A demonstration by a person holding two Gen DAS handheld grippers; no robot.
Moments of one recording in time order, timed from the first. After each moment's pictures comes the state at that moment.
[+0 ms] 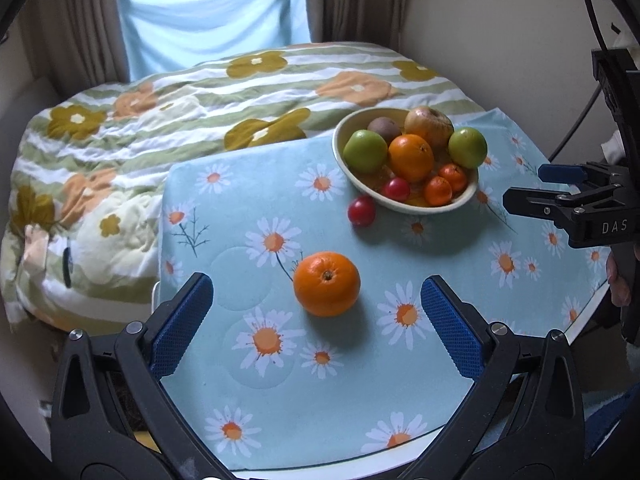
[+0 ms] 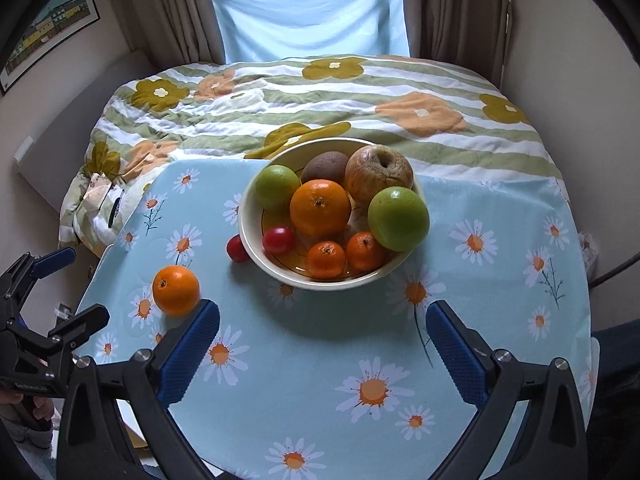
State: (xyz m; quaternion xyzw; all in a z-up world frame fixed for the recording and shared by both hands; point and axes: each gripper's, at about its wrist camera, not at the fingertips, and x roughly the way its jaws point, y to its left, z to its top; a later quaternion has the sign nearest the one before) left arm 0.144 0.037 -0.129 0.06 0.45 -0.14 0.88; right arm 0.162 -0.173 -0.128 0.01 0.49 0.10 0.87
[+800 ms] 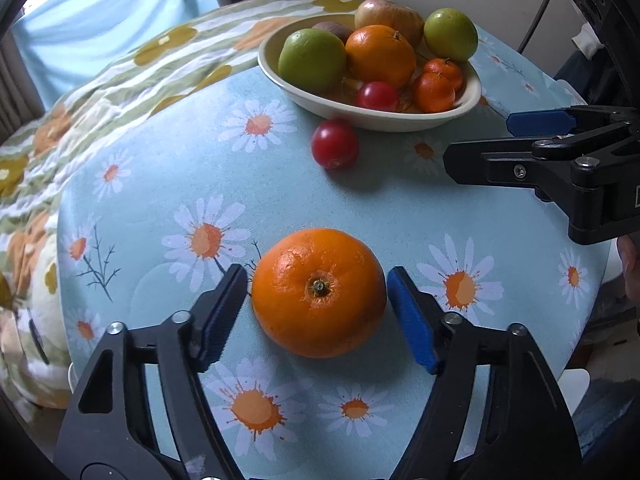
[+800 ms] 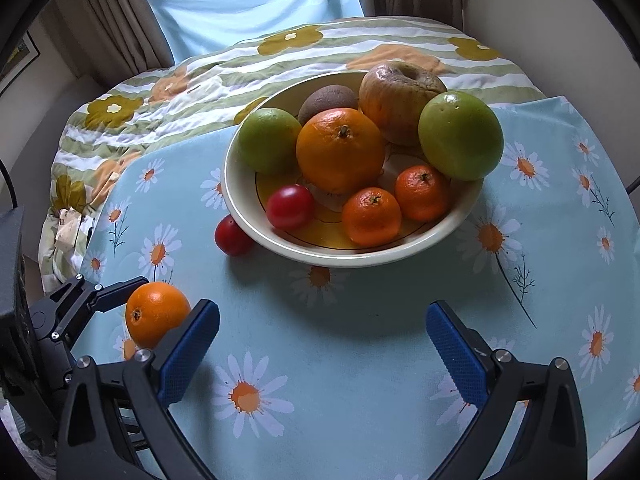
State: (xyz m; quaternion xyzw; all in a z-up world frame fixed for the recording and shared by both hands) left arm 0.194 0.013 -0.227 0.16 0.50 -0.27 0.81; right arm 0.181 -0.128 -0.196 0.09 0.52 0.03 0.85
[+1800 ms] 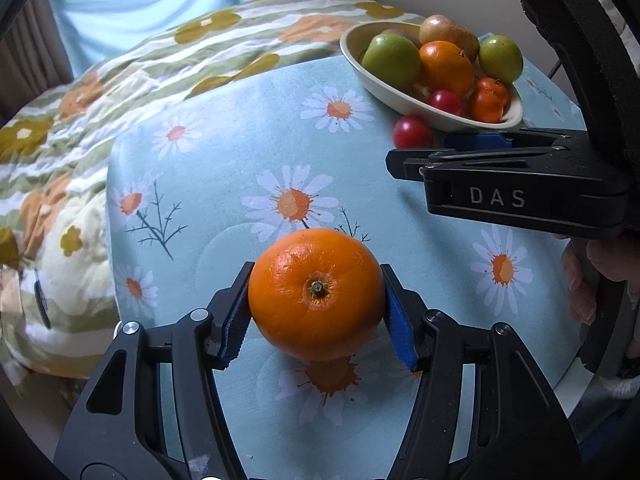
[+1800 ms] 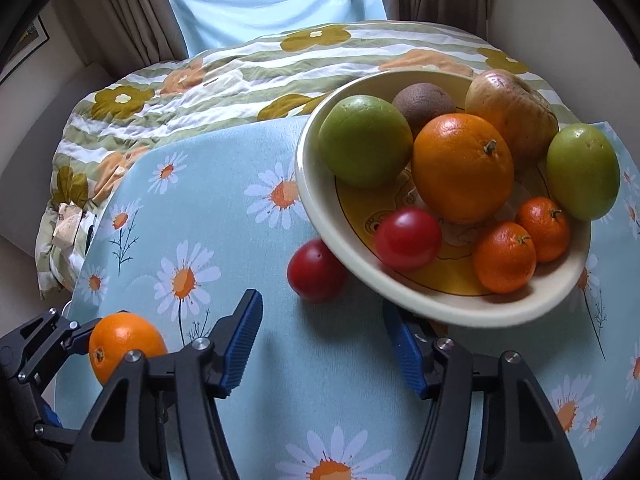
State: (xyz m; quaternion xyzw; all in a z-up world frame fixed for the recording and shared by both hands) left arm 0.200 0.068 -0.219 0.12 0.51 -0.22 0.83; right arm 0.223 -0.062 -0.220 0.08 0.51 0.04 0.86
